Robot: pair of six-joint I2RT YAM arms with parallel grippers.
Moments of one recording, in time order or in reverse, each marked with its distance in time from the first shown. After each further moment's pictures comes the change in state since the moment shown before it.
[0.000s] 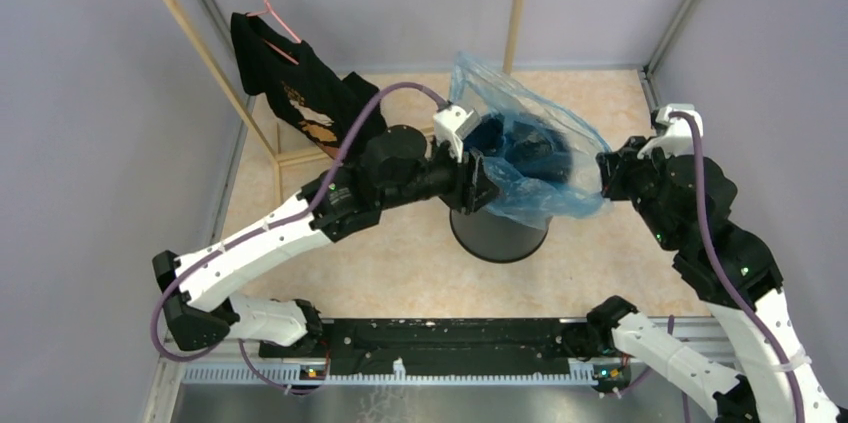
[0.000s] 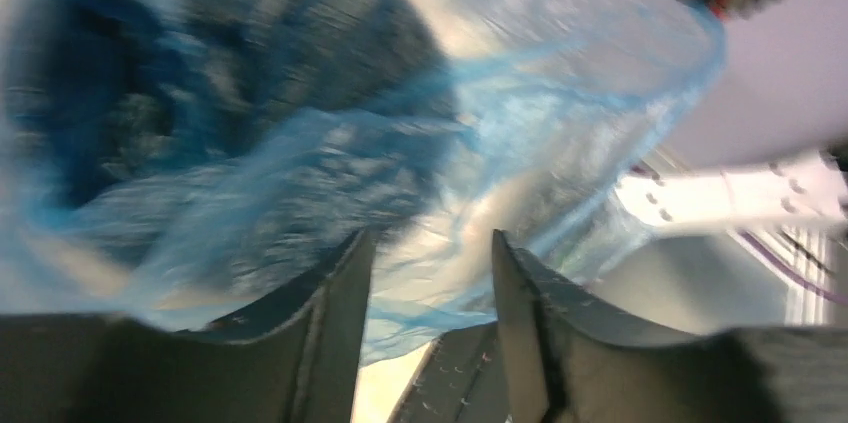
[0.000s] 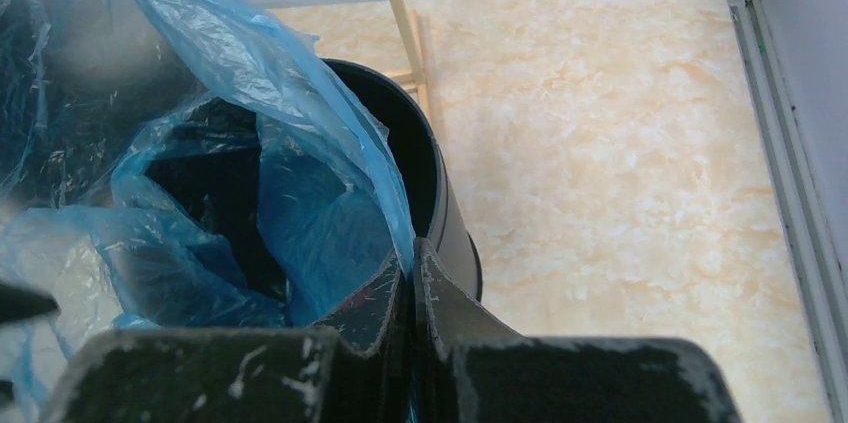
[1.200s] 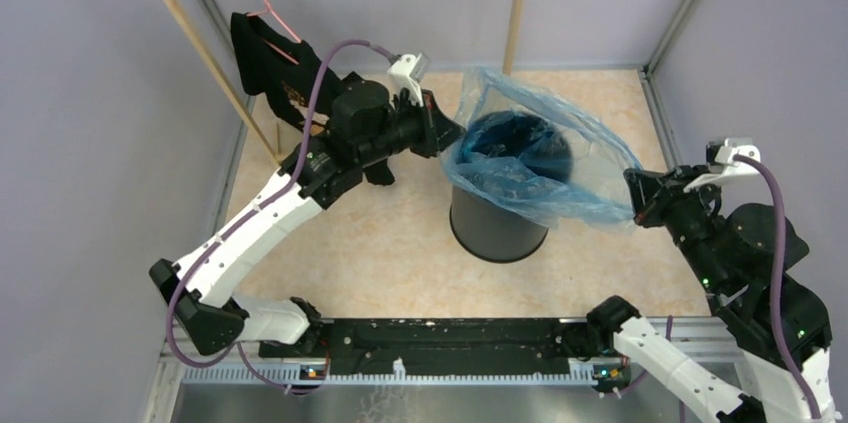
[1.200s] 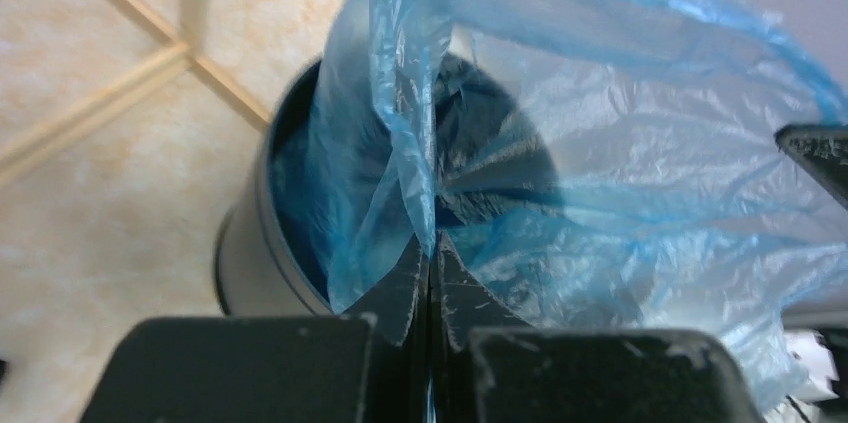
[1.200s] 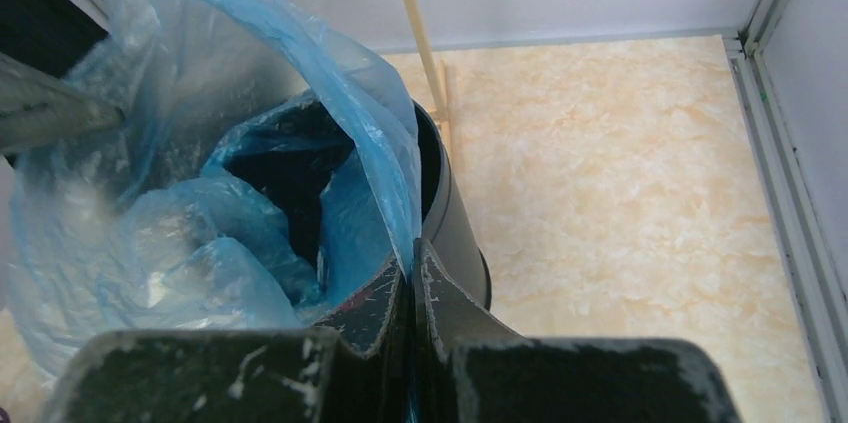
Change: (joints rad) left arm 0.287 0.034 0.140 -0.064 -0.029 -0.063; right arm 0.000 -0.171 0.021 -0.043 -0.041 -0.024
